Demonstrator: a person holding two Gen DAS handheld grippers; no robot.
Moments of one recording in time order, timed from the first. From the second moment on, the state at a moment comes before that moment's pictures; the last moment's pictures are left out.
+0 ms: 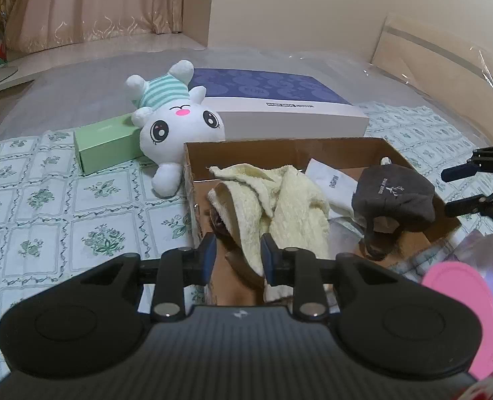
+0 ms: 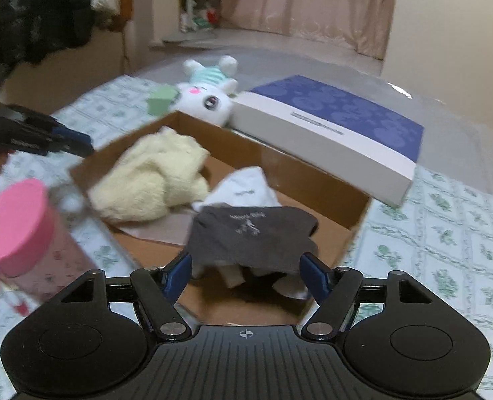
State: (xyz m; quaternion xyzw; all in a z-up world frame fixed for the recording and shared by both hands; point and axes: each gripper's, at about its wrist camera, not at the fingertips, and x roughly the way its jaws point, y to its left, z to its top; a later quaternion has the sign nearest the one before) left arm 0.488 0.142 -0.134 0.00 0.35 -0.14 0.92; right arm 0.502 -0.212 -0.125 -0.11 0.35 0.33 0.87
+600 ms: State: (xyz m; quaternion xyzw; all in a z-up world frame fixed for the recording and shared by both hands) left arm 0.478 0.155 -0.139 -0.01 0.37 -0.13 0.92; right arm 0.556 -0.192 -0.173 -0.04 0.45 0.30 0.84
